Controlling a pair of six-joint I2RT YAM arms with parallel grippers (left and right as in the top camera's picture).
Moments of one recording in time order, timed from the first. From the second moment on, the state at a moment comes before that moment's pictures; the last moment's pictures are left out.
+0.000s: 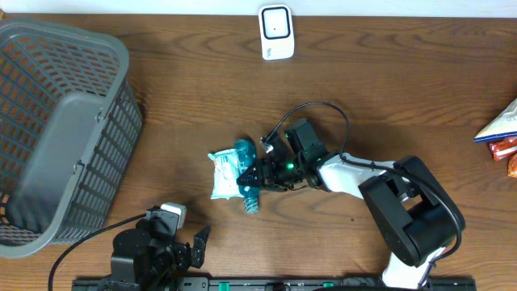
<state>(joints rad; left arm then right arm) -0.15 0.01 0.33 -1.05 0.25 -0.01 0.56 1.92 0.84 0.07 -0.89 0.71</state>
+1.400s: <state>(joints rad) -0.15 0.01 0.33 -1.05 0.25 -0.02 0.88 1.83 1.19 -0.66 0.15 0.79</state>
